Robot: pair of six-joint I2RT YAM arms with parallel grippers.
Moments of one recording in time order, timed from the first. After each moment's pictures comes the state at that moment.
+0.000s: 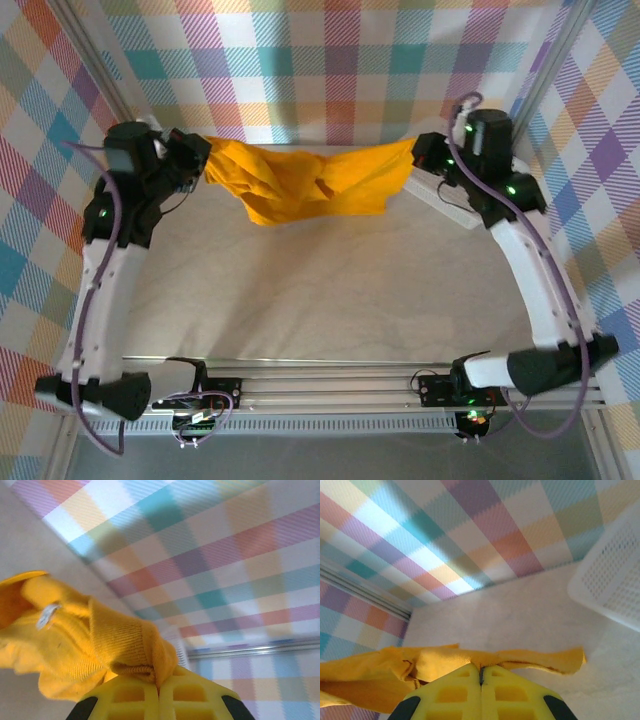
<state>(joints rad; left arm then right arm) -0.13 1.18 1.61 -0.68 0.15 -1.06 0.27 1.29 1.61 -0.68 -0.15 0.58</state>
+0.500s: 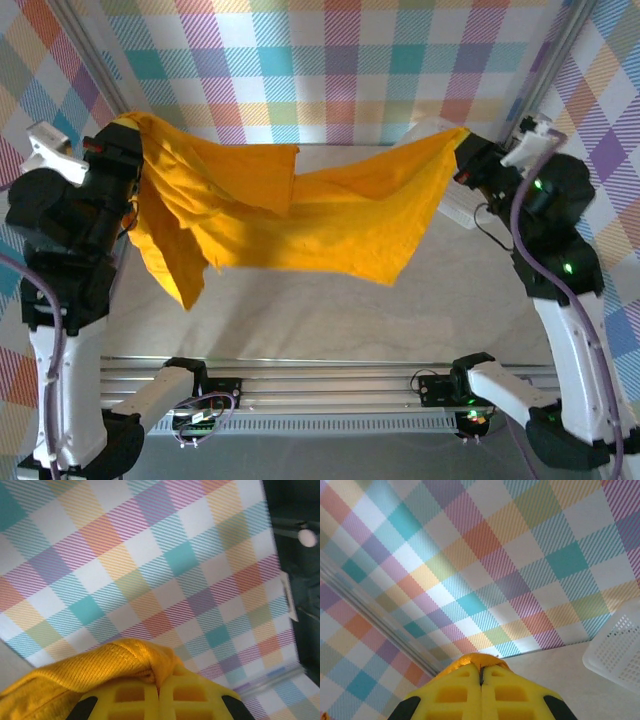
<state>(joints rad) -0.13 1.00 1.69 -0.59 -0.09 -1.08 0.27 1.04 1.52 -0.51 -0.05 0.58</state>
